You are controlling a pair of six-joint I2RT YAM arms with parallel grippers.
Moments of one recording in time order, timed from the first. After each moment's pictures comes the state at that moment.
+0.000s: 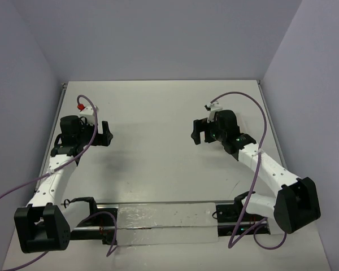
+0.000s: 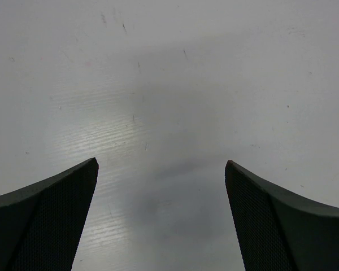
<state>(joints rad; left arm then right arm) 0.02 1.05 0.70 -0.27 0.30 0.07 0.37 1.16 0.76 -0.19 -0.12 0.13</state>
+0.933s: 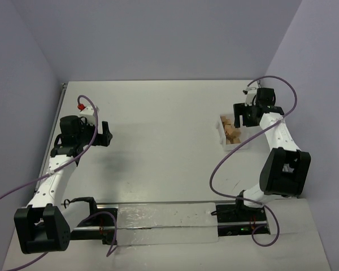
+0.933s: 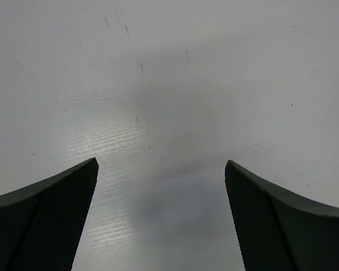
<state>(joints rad) 0.02 1.04 0.70 -0.27 0.30 0.09 -0.19 1.50 1.17 -0.61 -0.15 -0.23</state>
